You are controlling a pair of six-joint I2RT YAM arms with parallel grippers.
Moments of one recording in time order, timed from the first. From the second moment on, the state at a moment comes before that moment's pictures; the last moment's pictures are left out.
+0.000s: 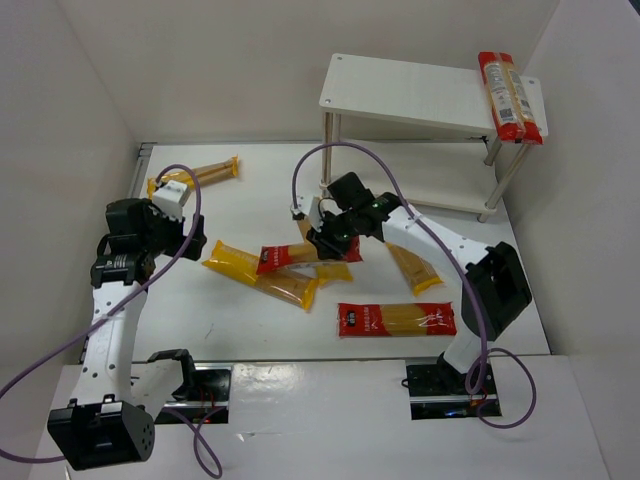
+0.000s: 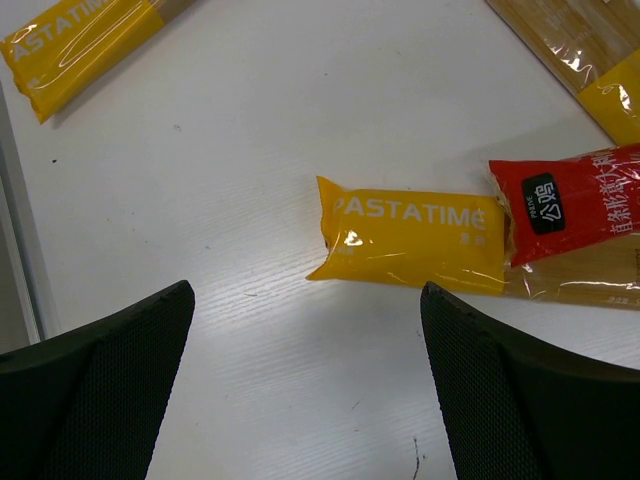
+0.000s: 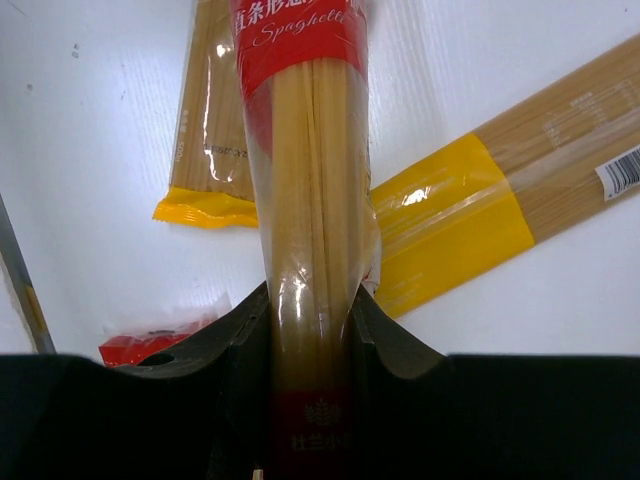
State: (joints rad) left arm 0.16 0.93 0.89 -0.56 0.32 0.29; right arm 0.67 1.66 1.33 -0.62 -0.44 -0.53
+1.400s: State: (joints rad) left arm 0.16 0.92 0.88 -0.56 0.32 0.29; right arm 0.73 1.86 1.20 -0.30 -0.24 -0.39
